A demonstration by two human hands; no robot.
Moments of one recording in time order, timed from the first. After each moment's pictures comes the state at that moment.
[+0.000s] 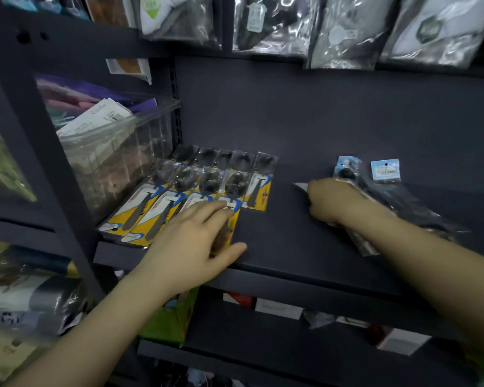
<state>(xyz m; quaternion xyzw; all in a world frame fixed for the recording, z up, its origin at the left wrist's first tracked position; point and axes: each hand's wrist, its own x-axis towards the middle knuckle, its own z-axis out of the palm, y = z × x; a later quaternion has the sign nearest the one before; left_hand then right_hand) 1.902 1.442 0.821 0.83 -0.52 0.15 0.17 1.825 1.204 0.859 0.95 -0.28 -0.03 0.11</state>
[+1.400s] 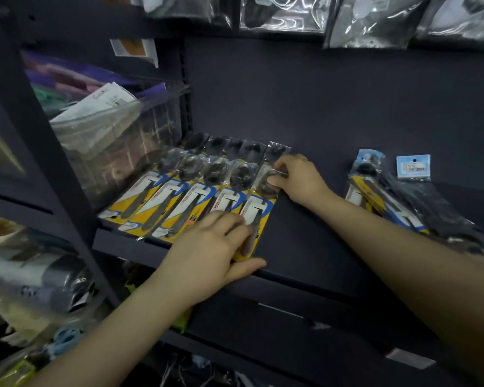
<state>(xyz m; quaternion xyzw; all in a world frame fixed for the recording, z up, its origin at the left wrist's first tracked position) 1.881 1.420 0.808 0.83 -0.53 0.16 0.11 1.890 1.196 0.834 0.94 -0.19 0.16 -0.24</state>
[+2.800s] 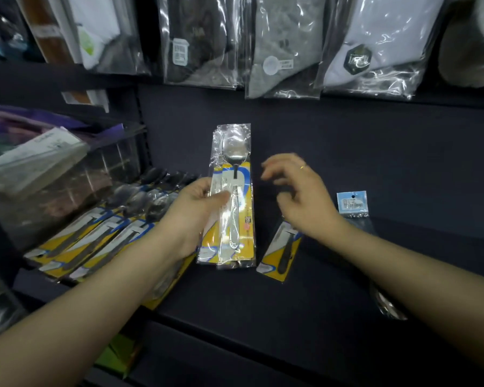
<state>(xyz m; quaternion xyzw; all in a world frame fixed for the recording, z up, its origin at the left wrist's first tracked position) 1.889 1.285 0.868 0.60 -0.23 -0.19 0.74 1.809 1.123 0.881 0.88 0.09 0.35 -0.32</state>
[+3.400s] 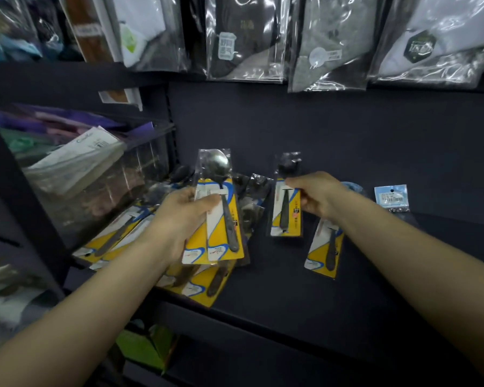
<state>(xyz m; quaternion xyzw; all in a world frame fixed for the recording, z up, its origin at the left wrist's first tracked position) 1.922 1.352 0.862 0.67 -0.14 -0.16 0.71 1.871 1.138 0.878 0.65 -0.28 0.13 -0.69</state>
